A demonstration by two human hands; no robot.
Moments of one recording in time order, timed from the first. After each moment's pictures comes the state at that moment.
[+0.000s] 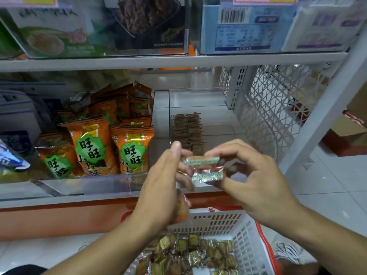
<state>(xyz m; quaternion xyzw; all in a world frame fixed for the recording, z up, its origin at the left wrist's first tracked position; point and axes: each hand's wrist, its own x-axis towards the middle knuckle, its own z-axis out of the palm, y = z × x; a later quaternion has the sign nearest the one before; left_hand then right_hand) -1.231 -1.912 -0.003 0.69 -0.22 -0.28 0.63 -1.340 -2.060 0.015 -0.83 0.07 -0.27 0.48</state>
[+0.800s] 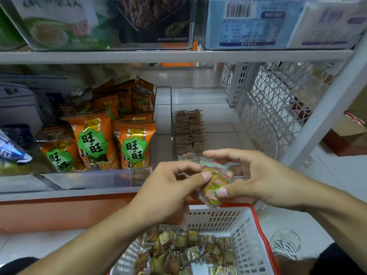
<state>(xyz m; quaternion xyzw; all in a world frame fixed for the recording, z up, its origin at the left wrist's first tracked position) -1.223 -1.907 -0.002 0.67 -0.28 -0.37 0.58 -1.338 -2.095 0.013 -0.81 0.07 0.02 0.58</state>
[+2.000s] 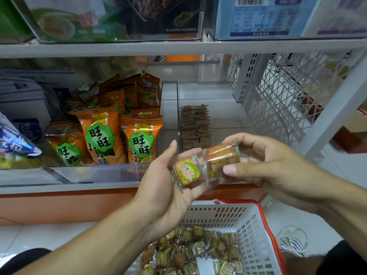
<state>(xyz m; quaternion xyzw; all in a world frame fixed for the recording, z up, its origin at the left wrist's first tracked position) -1.229 -1.908 0.005 0.41 0.02 -0.48 0.77 -1.339 -2.080 0.024 -0.62 0.10 -0.03 0.77</state>
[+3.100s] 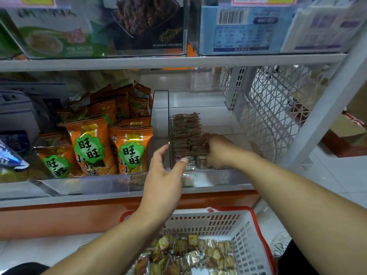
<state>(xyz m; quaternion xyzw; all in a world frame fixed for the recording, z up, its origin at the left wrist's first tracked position) -1.214 -1.931 -0.037 0.77 -0.16 -0.18 0.59 -1.227 -2.129 -0.034 -0.95 0.21 0.04 0.22</state>
